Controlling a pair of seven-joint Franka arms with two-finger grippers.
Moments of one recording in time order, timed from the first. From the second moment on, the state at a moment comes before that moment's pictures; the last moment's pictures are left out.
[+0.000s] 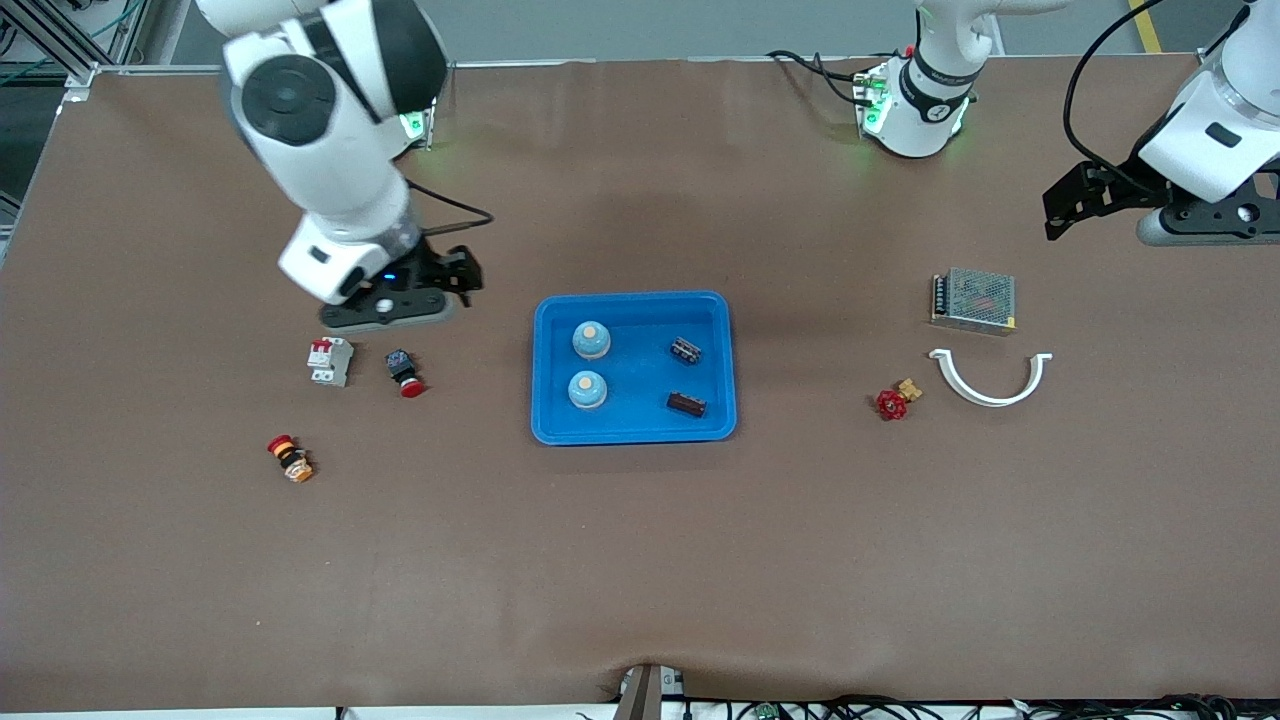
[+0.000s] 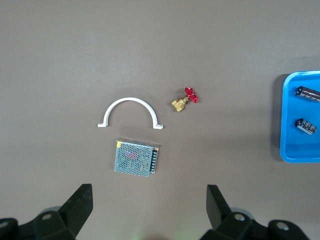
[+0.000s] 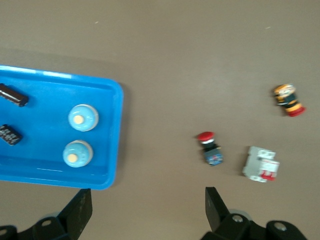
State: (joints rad) left arm -0.03 -0.12 -0.10 -1.70 0.03 1.57 -0.09; right arm 0.38 0.09 0.06 -1.75 -0.05 1.84 0.30
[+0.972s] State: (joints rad) left arm -0.02 -0.12 -0.09 -1.70 0.03 1.57 -0.09; right arm -0.06 0.06 0.06 -1.60 -0.05 1.79 -0.06
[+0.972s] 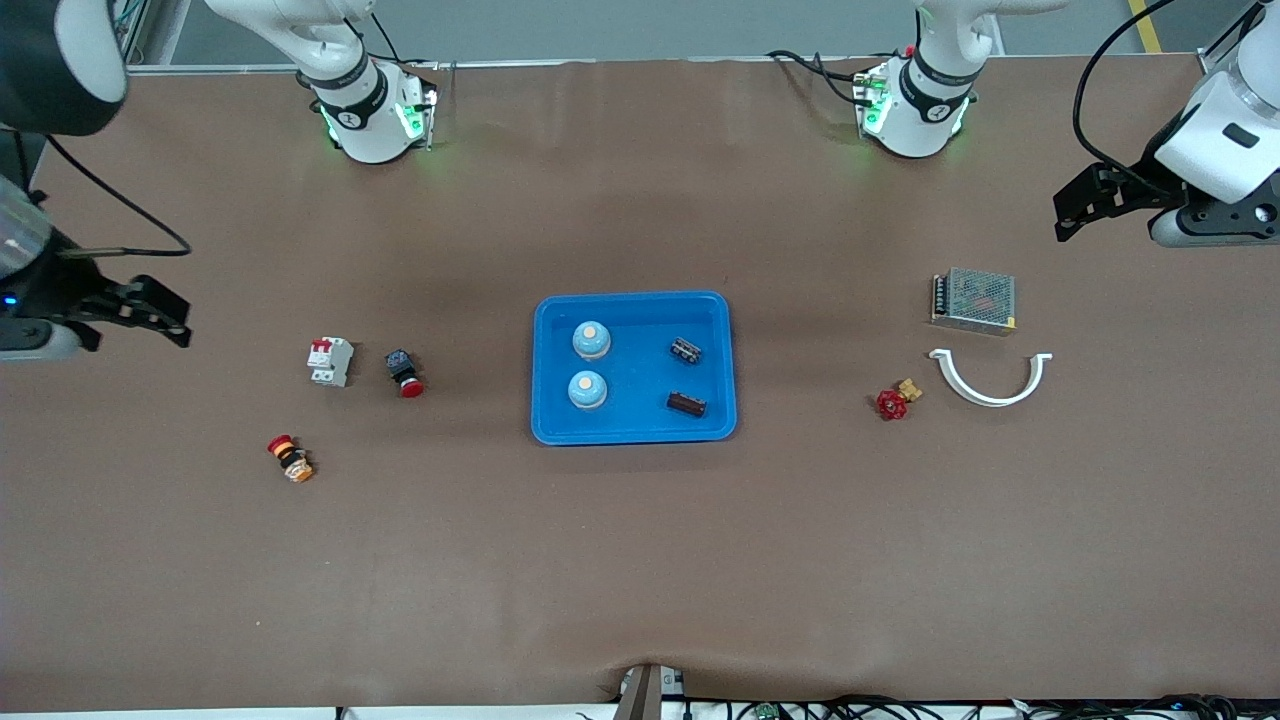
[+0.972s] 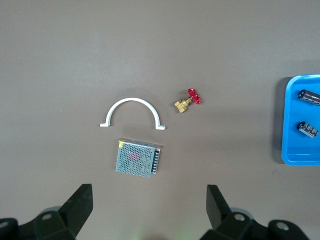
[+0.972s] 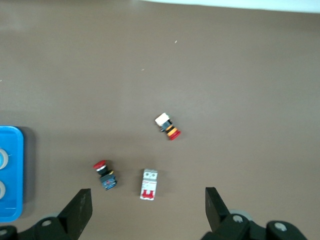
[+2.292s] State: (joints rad) left arm -0.02 -0.10 -0.09 -1.63 0.03 1.53 -0.09; right arm -0.07 0.07 0.07 -1.48 -0.04 1.63 0.00
